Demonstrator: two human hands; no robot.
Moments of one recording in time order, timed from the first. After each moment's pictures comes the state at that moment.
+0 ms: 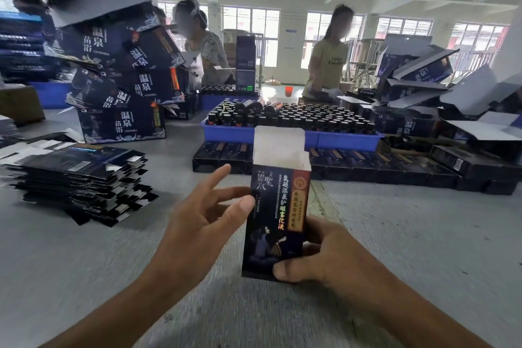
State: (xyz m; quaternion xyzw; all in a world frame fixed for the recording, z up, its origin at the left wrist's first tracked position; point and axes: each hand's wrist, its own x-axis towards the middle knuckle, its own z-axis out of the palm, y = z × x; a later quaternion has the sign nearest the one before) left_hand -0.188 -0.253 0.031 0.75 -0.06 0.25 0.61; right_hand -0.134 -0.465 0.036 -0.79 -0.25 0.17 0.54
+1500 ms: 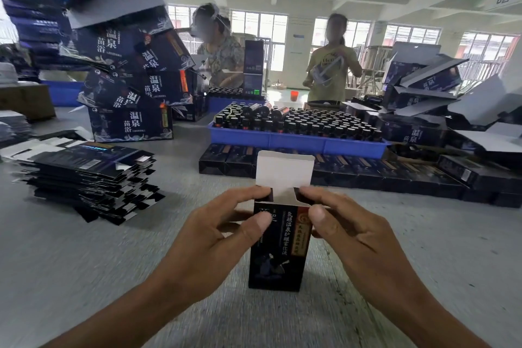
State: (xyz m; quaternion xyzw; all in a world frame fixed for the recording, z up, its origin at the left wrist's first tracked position) left_hand -0.198 -0.255 0.034 0.79 -0.14 0.25 0.54; right_hand -0.144 -0.472 0.055 -0.74 -0.36 -0.08 0.57
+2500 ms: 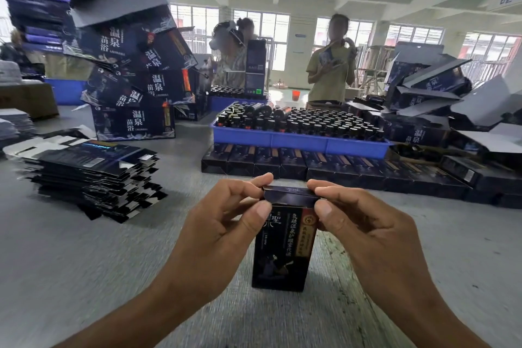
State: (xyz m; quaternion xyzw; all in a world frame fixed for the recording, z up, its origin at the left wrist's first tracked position) left_hand -0.207 -0.271 0.046 0.74 -0.14 0.31 0.58; right_hand -0.151 -0.468 0.059 -0.68 -0.32 -0.15 0.64
